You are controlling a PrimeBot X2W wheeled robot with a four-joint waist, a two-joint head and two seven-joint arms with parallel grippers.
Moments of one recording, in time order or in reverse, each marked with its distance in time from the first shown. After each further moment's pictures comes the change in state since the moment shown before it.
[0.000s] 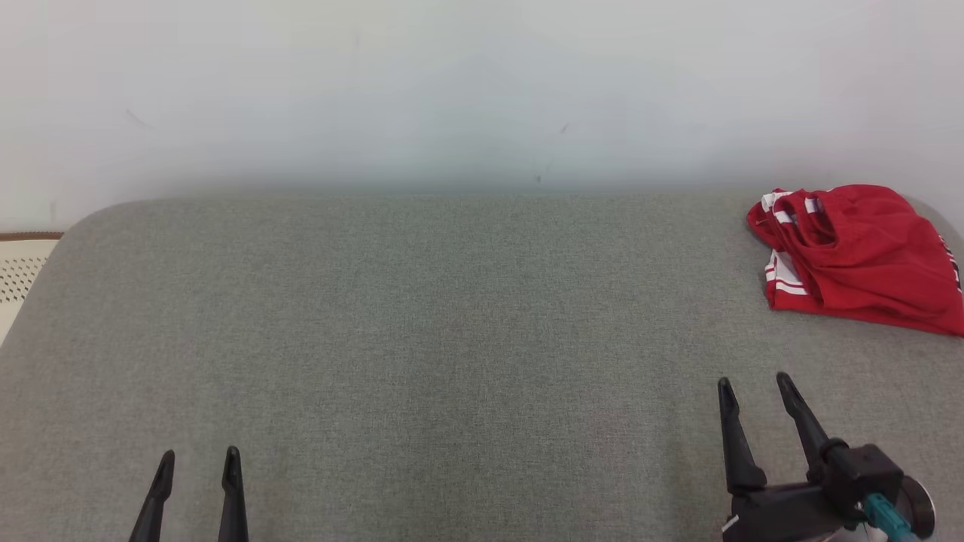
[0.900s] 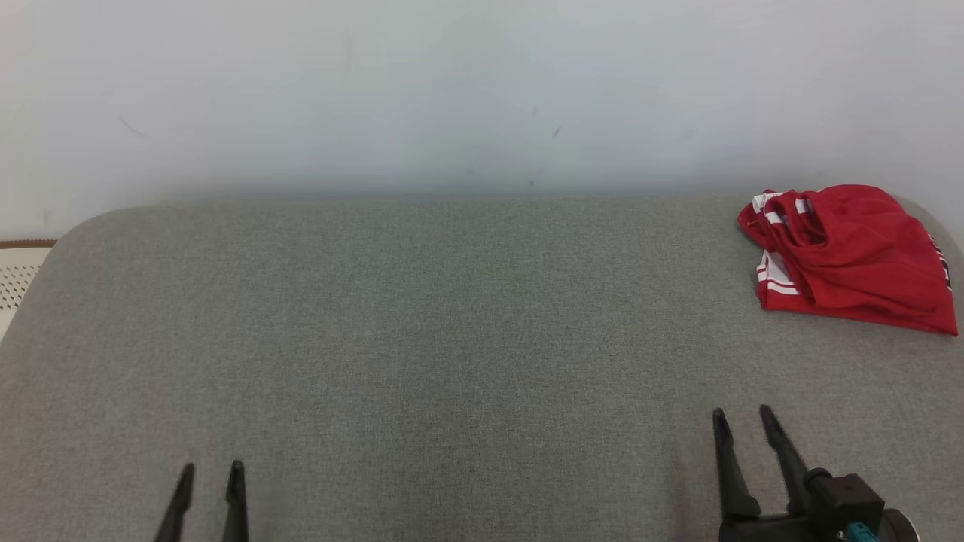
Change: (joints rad) left arm 0.014 -0.003 -0.015 0.031 0.010 -0.001 0.002; right arm 0.084 0.074 -0.041 -0.028 -0.081 0.000 0.000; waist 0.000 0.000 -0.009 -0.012
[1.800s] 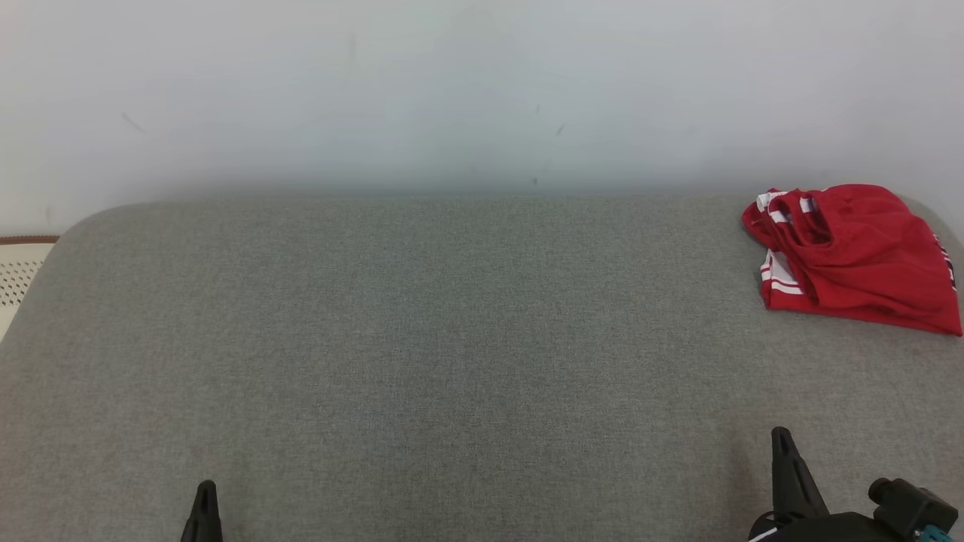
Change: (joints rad) left arm -0.025 -0.006 -0.010 0.103 -0.445 -0.029 0.086; right arm -0.007 -0.014 -0.049 0.064 0.480 0.000 0.110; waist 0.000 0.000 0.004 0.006
